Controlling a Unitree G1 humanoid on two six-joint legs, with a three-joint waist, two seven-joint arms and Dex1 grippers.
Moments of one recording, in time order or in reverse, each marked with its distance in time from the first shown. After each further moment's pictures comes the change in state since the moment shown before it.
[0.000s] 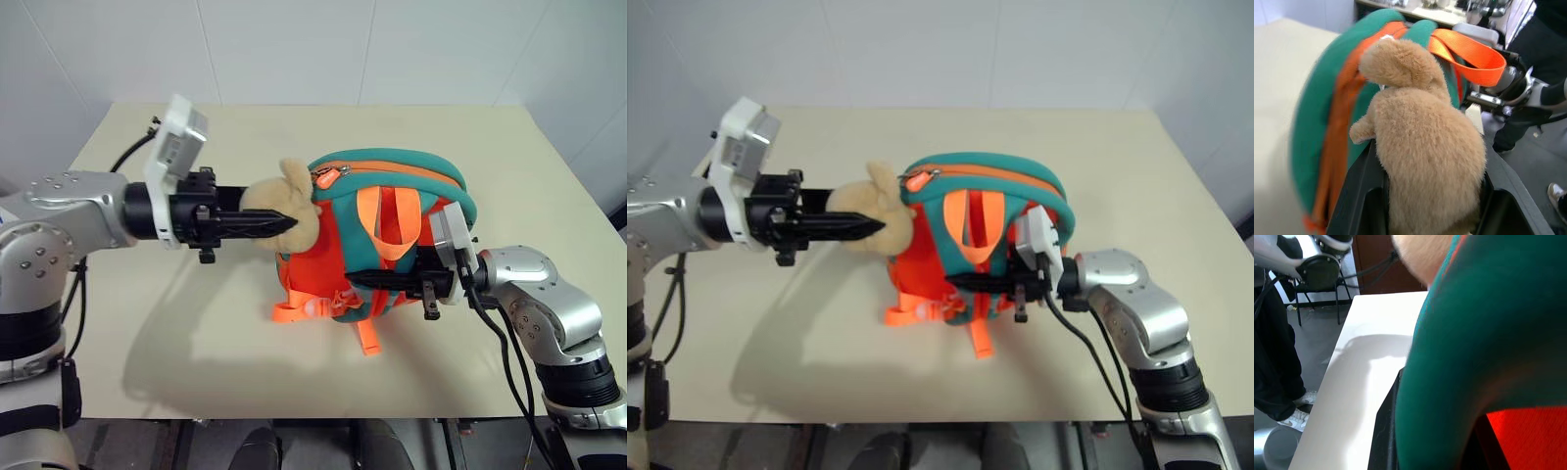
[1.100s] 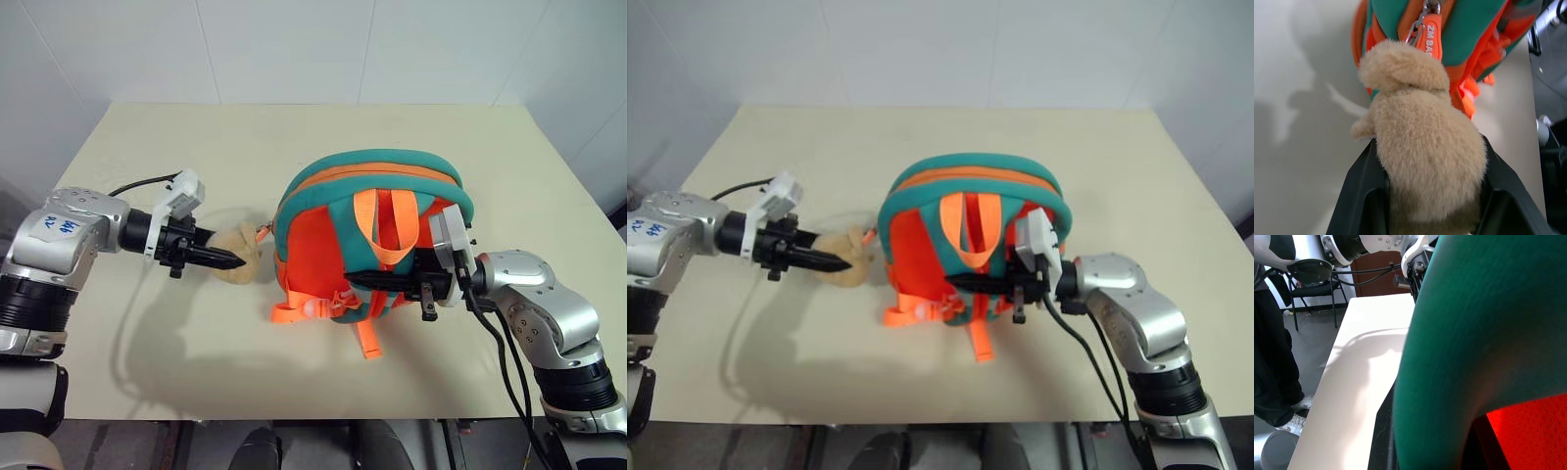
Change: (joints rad) left arm -0.002 0.029 -0.356 0.466 0.562 -0.346 -0.478; right arm 0.011 0.010 -0.001 -0.002 -0.002 -0.003 -0.017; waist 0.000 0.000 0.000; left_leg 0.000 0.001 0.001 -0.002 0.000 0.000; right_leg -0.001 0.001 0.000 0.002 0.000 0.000
